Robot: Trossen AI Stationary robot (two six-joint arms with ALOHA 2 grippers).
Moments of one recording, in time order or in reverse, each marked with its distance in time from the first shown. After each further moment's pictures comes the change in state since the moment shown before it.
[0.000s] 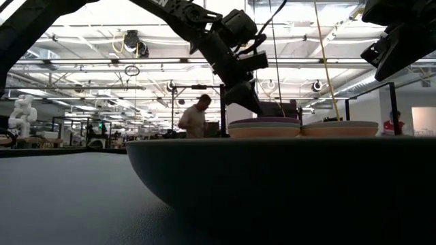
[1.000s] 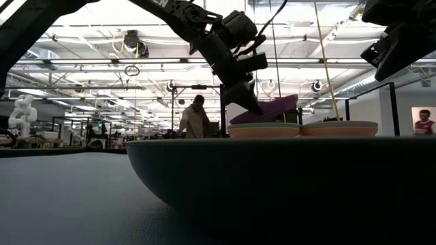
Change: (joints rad) left arm 0.006 0.001 0.001 -0.018 0.022 -0.009; right arm 0.000 0.000 0.000 0.000 0.000 0.000
